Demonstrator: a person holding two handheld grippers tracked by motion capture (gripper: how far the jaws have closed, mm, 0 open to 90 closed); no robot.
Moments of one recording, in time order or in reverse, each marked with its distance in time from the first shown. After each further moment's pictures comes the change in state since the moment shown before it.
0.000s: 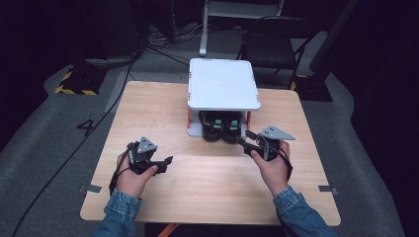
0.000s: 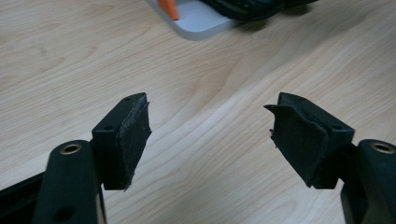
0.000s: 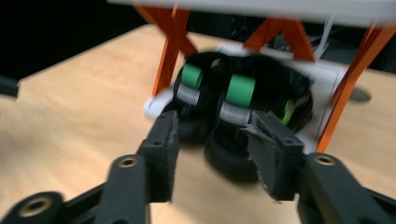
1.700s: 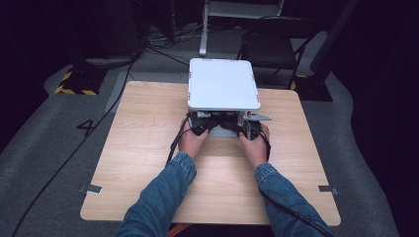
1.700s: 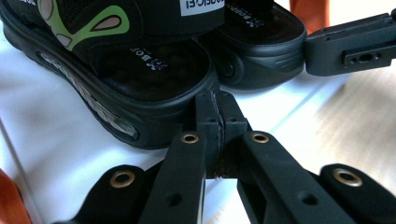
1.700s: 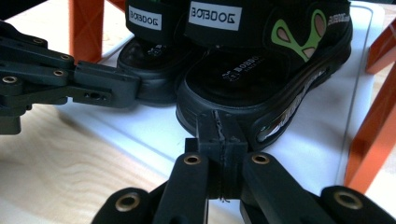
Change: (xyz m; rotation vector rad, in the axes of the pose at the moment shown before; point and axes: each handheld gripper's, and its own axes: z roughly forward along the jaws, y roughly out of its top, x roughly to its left) left arm -0.015 0.102 0.188 -0.040 -0.074 0.029; right arm -0.052 -0.015 0.113 0.134 -0.019 0.074
